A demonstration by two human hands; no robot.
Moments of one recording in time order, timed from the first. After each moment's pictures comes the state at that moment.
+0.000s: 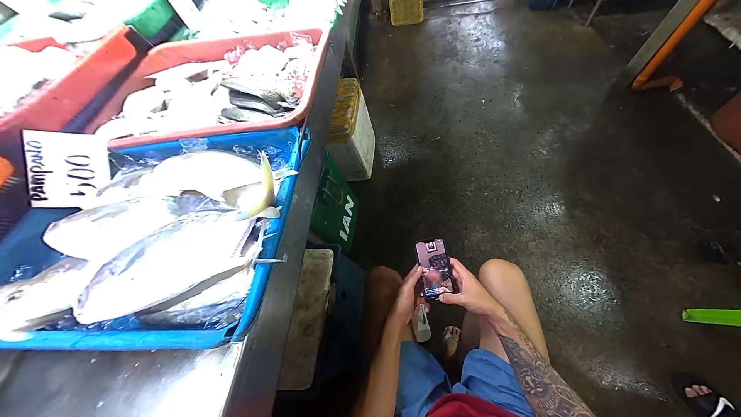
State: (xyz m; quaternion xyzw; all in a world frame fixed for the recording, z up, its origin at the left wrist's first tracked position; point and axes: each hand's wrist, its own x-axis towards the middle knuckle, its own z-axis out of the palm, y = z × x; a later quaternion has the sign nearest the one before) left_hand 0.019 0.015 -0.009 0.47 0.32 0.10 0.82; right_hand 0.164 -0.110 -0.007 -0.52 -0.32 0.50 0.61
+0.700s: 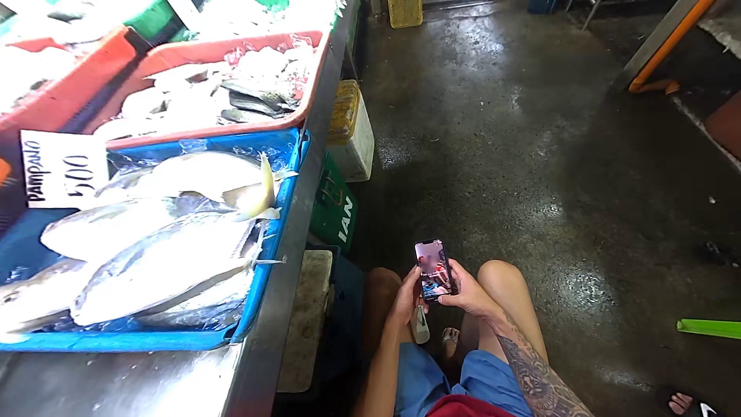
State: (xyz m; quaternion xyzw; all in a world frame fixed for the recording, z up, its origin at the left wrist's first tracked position) left_hand 0.019 0.017 -0.011 0.47 0.29 0.10 0.83; right_hand 0.166 -0.109 -0.011 -0.53 -0.33 0.49 0.61
